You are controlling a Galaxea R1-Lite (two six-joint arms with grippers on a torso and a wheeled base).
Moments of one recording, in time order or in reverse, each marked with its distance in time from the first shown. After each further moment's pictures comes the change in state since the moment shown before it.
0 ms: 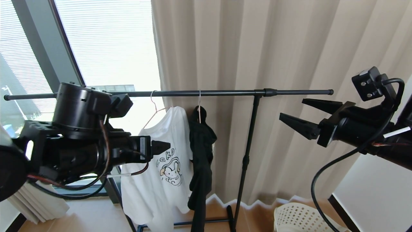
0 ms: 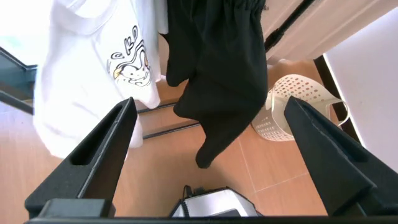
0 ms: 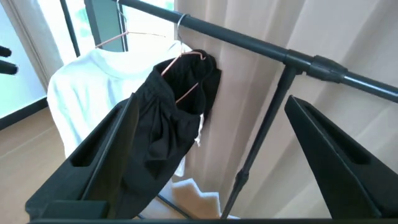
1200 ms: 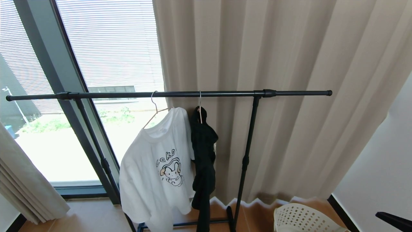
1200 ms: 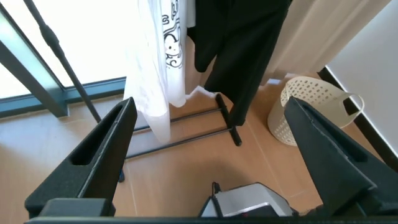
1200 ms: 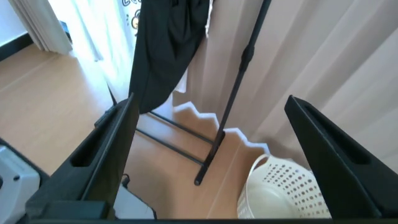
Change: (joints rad) left arm 0.049 -1.028 0.784 0.008 0.045 0.154; right arm 0.053 -0.870 0.646 0.449 -0.175 -0.033
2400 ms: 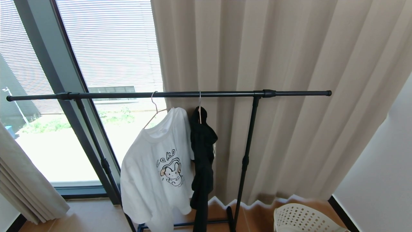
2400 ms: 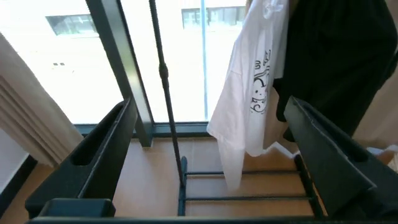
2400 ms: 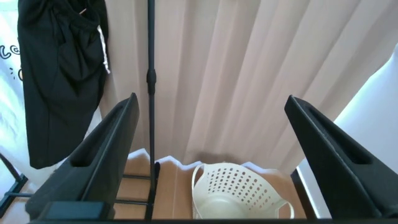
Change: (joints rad) left arm 0.313 -0.381 0.106 -0.054 0.097 0.190; right arm -0.328 -0.593 0.000 0.342 -0.123 -0.003
